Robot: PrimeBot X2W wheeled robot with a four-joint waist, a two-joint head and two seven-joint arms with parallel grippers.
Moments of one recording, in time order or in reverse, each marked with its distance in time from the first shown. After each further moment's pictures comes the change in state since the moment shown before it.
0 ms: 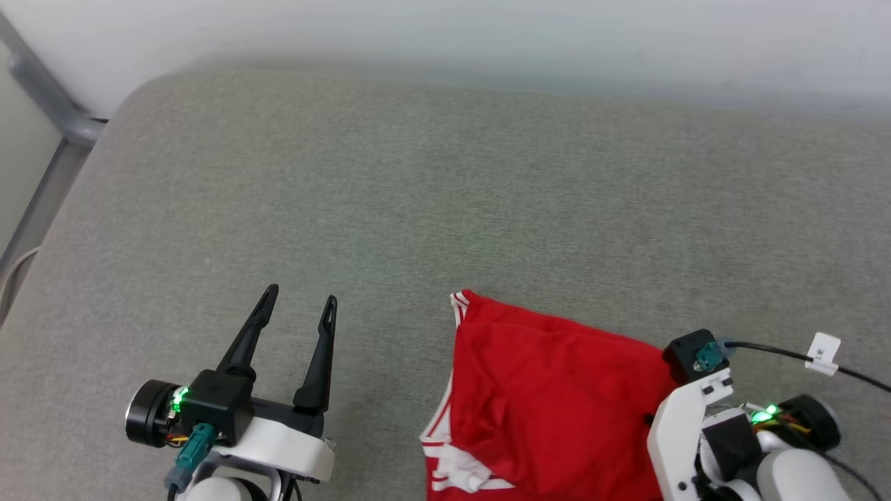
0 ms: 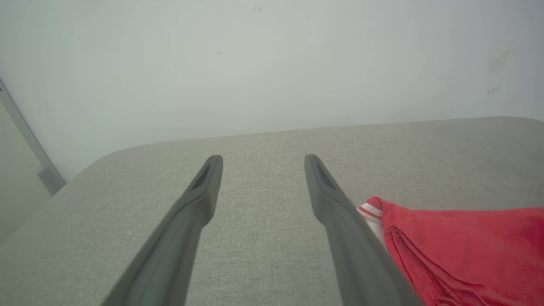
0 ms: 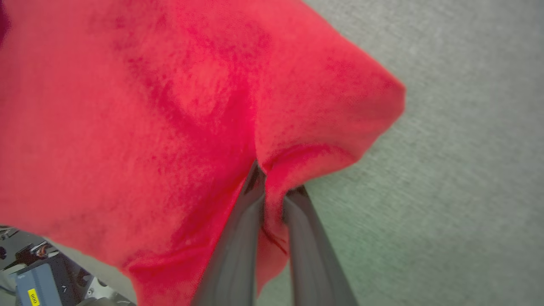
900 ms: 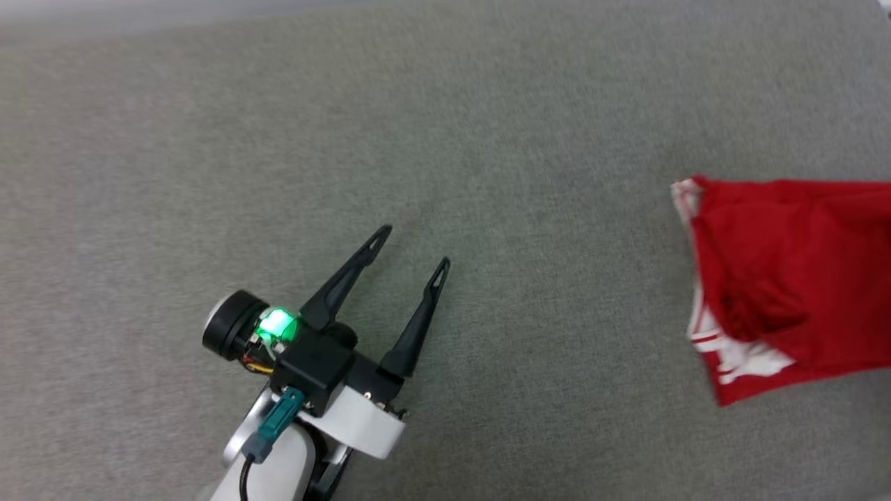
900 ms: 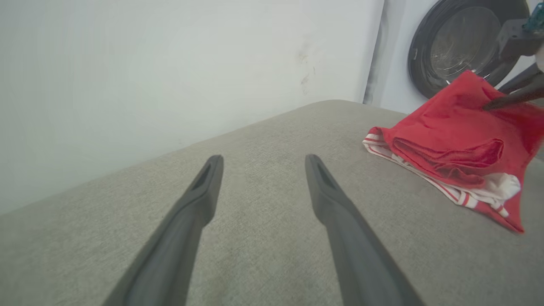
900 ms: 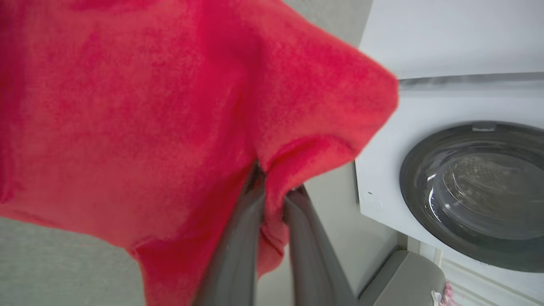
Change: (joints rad) left arm -0.170 0.075 -0.264 -0.057 0.021 -0.001 0.000; right arm -0.265 -0.745 0.171 0.009 0.035 -0.001 -0.216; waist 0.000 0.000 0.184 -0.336
